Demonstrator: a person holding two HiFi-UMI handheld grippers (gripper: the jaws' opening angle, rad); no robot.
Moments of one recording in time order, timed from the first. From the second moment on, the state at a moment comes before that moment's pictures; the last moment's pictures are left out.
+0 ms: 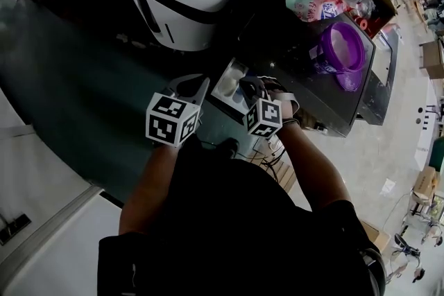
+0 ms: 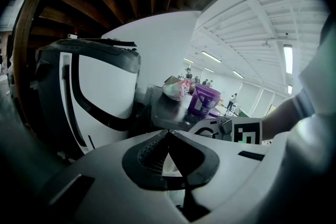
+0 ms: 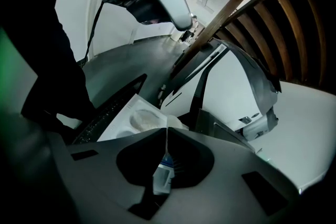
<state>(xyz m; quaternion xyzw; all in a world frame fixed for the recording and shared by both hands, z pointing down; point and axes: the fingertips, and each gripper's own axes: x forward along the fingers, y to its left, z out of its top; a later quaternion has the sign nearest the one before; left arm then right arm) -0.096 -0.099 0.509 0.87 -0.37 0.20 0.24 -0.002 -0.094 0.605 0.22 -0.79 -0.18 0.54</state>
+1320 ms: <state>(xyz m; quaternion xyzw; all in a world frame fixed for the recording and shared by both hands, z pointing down) 0.002 -0.093 0.451 0.90 -0.34 0.20 0.18 0.110 -0.078 0.481 0.42 -0.88 0.14 0.20</state>
